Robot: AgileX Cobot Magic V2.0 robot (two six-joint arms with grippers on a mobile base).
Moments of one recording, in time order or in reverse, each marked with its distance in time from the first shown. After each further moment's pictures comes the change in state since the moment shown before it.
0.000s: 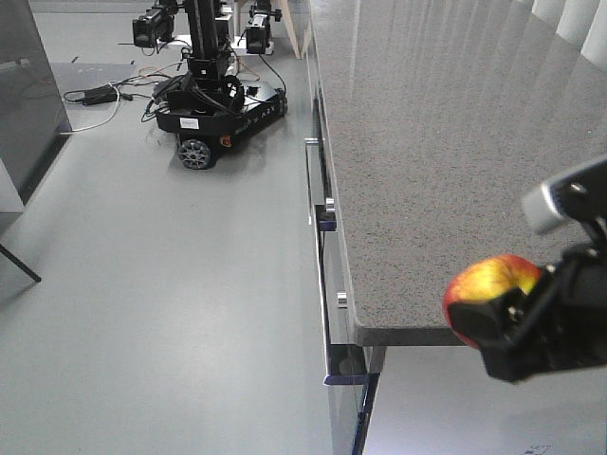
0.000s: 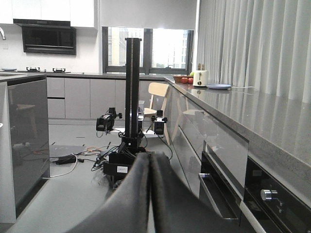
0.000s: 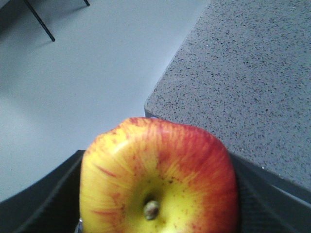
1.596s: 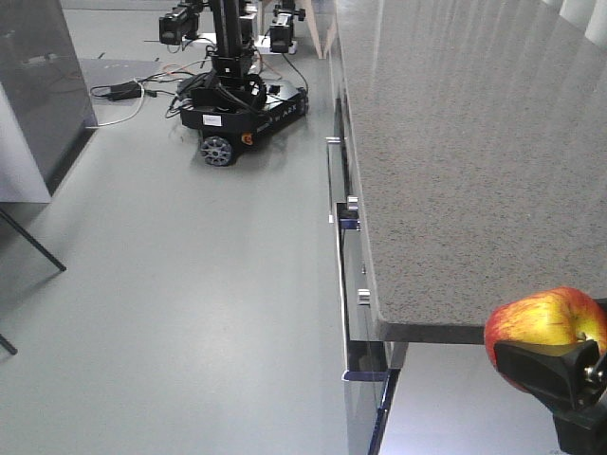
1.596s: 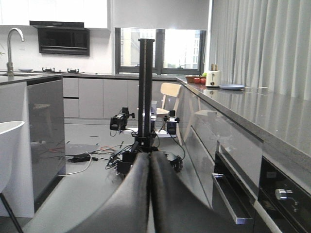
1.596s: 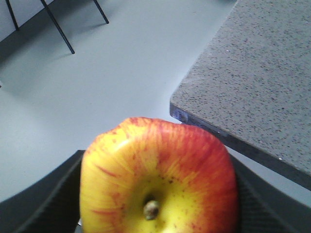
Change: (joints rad) left arm 0.000 0.000 0.000 0.000 0.000 0.000; right arm 0.000 -0.185 0.046 0.007 0.083 0.001
